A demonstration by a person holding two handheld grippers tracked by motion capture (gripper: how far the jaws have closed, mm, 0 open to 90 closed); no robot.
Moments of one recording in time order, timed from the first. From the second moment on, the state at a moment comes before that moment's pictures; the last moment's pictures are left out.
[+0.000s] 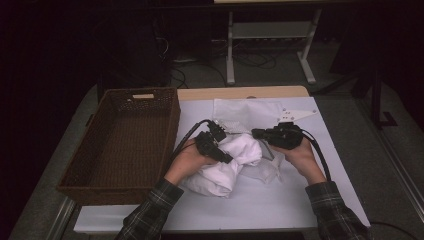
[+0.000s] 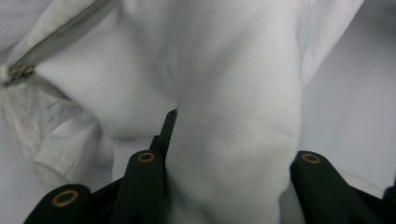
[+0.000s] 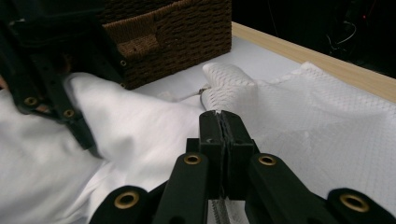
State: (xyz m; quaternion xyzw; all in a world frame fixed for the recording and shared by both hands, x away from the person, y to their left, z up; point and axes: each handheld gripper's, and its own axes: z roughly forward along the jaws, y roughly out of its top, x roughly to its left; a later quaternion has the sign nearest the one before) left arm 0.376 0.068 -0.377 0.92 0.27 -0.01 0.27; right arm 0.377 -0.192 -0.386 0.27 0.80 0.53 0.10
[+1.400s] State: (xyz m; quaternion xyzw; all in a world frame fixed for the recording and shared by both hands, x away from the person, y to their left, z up) left arm 0.376 0.056 -0.413 0.91 0.28 0.01 0.30; right arm 0.349 -0.184 -0.393 0.26 0.82 0.50 0.08
